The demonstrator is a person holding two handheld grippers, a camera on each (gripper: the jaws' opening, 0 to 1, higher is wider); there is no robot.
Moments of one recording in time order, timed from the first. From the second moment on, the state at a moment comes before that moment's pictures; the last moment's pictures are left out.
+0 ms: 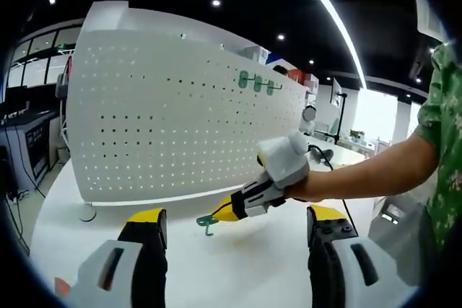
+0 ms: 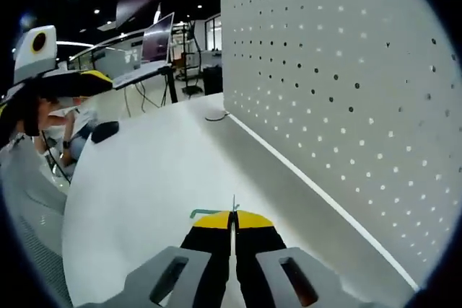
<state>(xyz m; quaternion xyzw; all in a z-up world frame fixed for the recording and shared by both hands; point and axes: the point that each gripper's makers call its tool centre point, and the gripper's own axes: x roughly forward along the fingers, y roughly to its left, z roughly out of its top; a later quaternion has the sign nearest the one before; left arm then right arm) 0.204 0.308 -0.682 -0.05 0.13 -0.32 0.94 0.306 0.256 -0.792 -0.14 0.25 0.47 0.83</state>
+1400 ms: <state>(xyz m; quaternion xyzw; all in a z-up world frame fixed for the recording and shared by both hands) 0.183 0.288 -0.604 0.00 0.05 -0.36 0.93 0.252 0.229 -0.637 -0.01 0.20 0.47 0.86</state>
